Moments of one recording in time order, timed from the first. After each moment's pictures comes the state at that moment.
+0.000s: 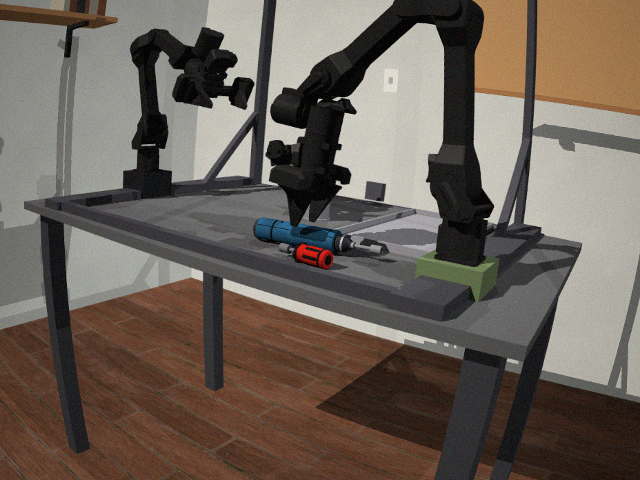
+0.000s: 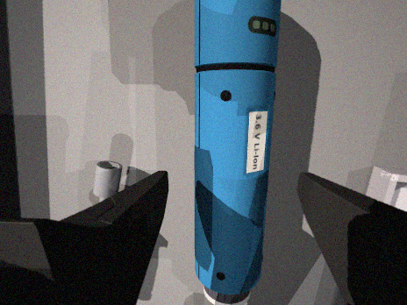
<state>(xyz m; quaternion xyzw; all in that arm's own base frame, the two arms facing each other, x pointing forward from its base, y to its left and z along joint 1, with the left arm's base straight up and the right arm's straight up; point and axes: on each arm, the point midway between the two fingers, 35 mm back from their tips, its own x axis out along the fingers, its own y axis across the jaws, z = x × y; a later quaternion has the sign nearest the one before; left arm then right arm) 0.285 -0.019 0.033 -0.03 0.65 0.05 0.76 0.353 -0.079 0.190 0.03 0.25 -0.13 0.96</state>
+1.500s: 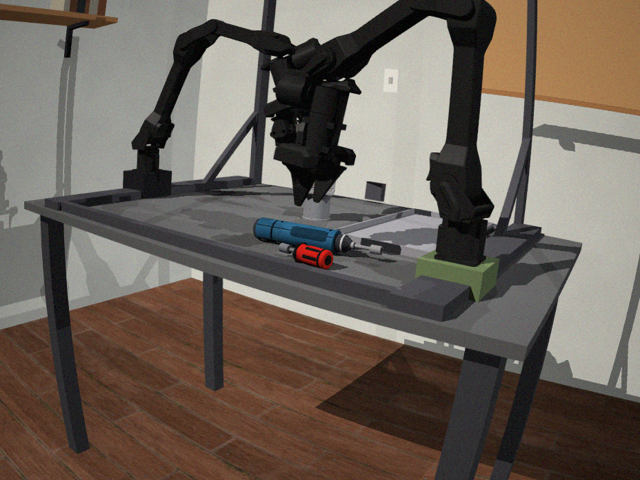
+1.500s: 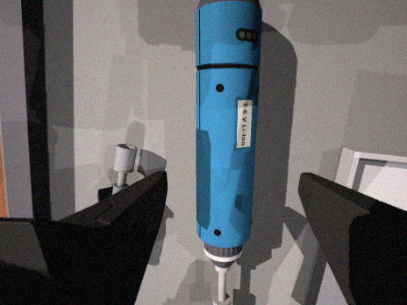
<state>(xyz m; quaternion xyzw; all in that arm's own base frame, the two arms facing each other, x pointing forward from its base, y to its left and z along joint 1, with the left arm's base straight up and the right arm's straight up) 0.280 -0.021 0.068 -0.02 0.65 0.04 0.76 0.463 0.068 0.130 -0.04 0.54 0.06 0.84</state>
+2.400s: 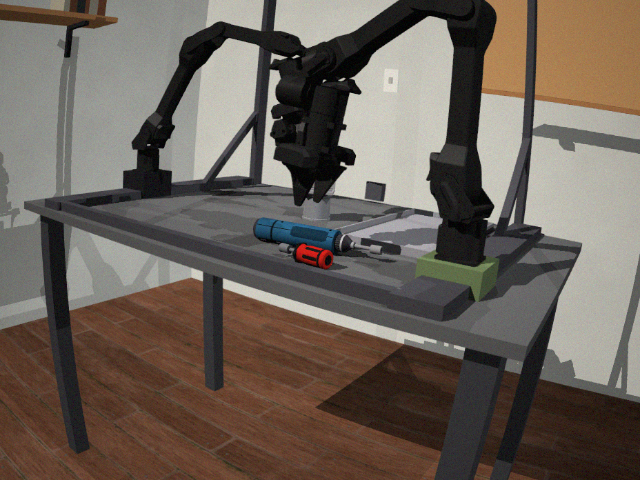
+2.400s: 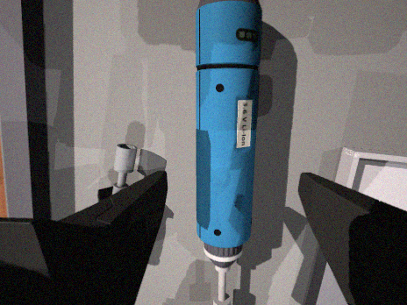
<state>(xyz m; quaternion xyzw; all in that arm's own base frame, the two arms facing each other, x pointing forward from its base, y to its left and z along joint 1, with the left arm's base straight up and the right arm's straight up) 0.280 -0.021 0.068 -0.02 0.65 0.04 0.76 0.468 0.079 0.124 -0.05 0.57 0.07 0.81</state>
